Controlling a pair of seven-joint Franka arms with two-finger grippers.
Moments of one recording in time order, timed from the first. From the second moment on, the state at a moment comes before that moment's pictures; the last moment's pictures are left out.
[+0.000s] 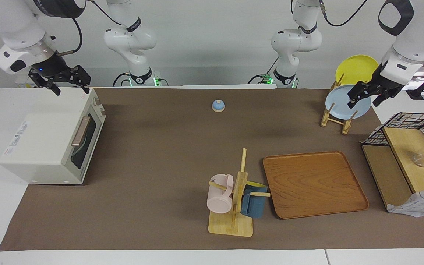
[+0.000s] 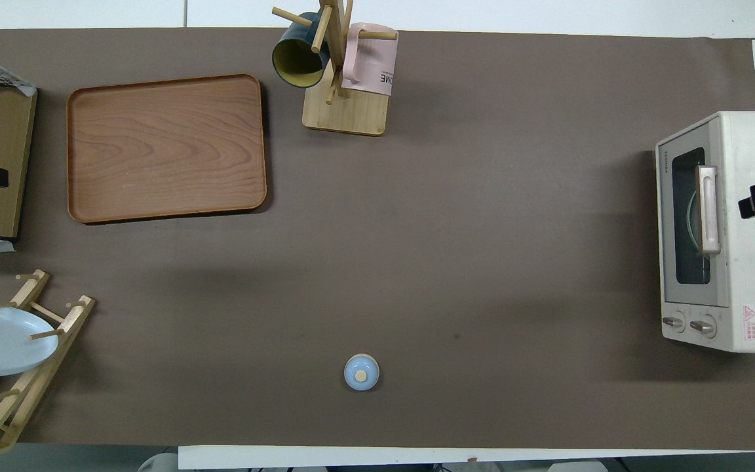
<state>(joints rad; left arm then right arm) -0.07 -0.04 0.07 -1.65 -0.02 1.61 0.01 0.03 -0.03 -0.16 -1.57 0.00 1.42 -0.15</state>
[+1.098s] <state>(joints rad) -0.07 -0.04 0.07 -1.65 -0.02 1.61 0.01 0.06 -0.03 -0.16 -1.92 -0.13 1.82 -0.19</state>
